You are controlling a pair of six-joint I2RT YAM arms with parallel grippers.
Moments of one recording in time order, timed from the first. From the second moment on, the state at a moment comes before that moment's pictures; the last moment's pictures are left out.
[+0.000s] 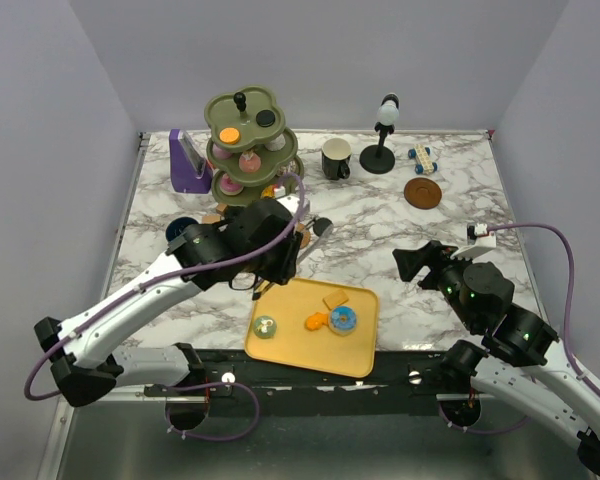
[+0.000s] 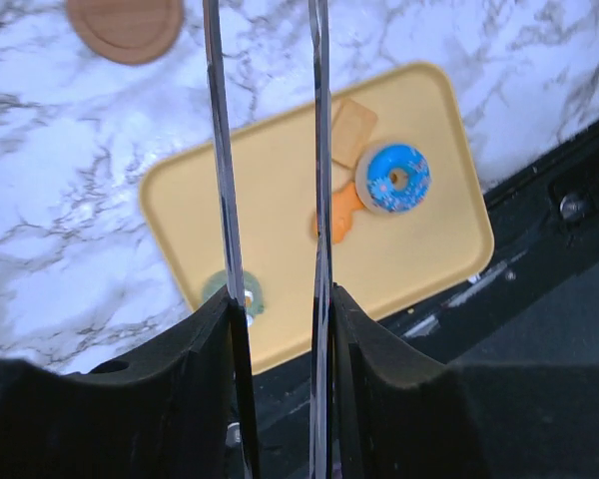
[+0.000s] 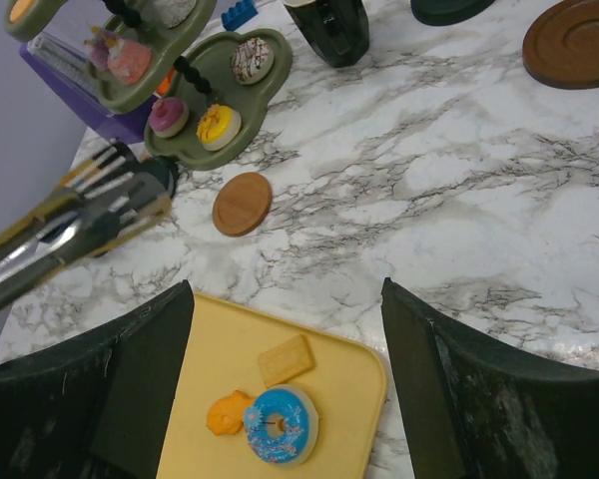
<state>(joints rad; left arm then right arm) -0.98 1.21 1.36 -1.03 -0.09 -0.42 0.82 0.45 0.66 -0.46 0.51 0.60</state>
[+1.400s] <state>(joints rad) -0.11 1.56 1.89 -0.92 0.04 -0.22 0.82 0.49 0.66 -0.44 0.47 0.60</state>
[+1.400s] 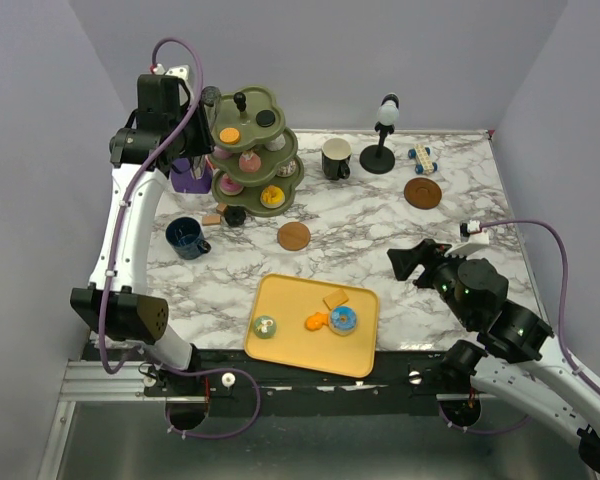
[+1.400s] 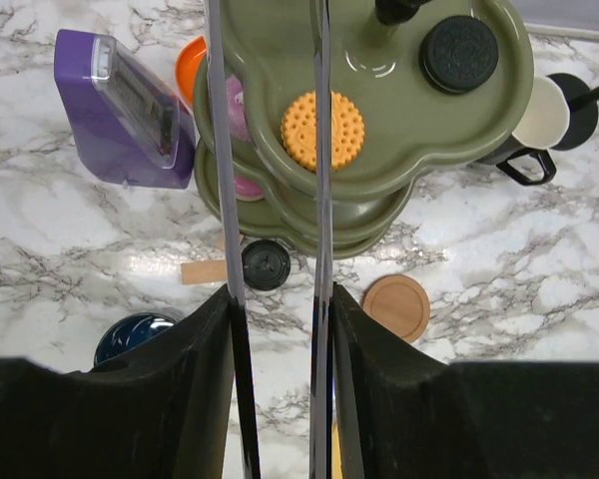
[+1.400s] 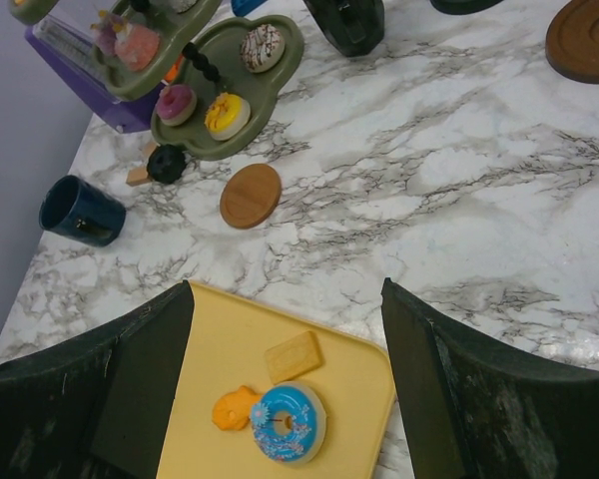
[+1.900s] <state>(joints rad) -0.09 1.65 1.92 -0.89 0.11 -0.25 0.82 0.49 0.66 -0.43 0.47 0.60</state>
